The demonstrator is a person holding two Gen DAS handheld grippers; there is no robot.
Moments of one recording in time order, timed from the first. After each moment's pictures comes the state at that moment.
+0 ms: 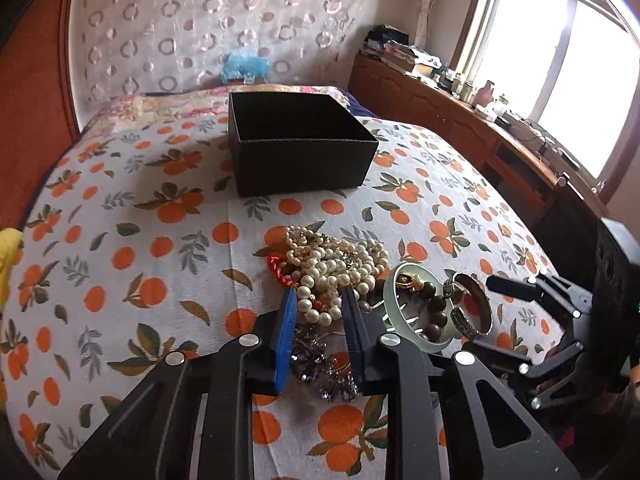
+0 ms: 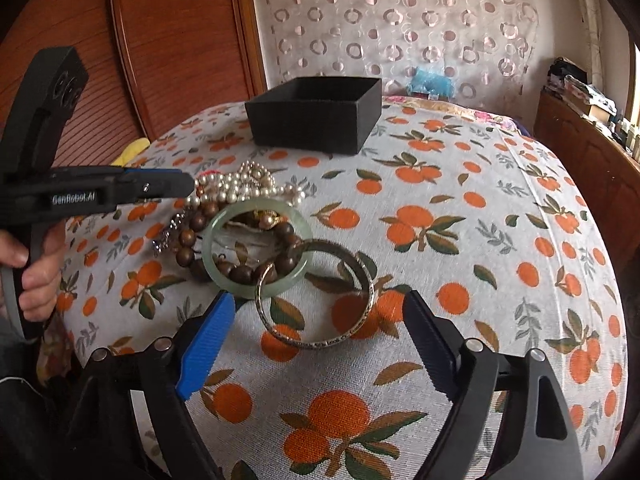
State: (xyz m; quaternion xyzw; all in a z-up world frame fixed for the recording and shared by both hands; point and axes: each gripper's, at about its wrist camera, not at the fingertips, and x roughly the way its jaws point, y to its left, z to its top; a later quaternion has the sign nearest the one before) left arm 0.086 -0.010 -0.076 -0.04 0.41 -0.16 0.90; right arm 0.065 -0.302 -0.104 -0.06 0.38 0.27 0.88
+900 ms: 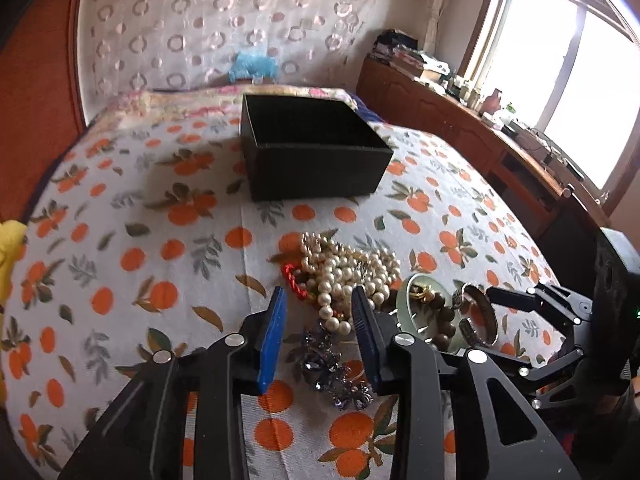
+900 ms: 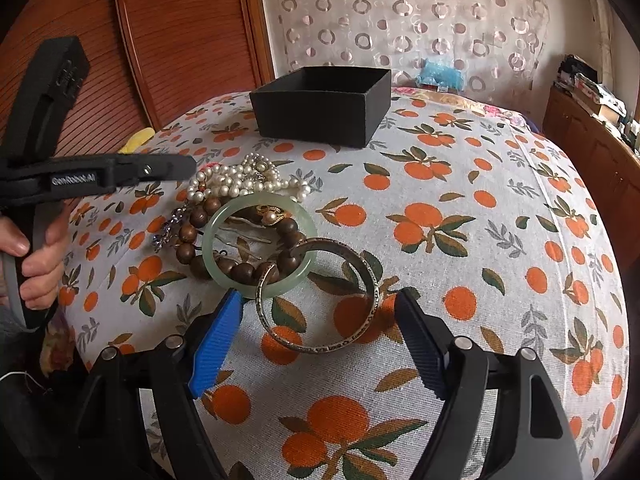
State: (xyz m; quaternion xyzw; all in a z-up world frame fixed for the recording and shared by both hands) left arm 0.093 -0.001 -0.077 -0.05 0.42 -0.14 0.90; right arm 0.074 -0.300 -0.103 -0.06 0.39 0.28 0.87
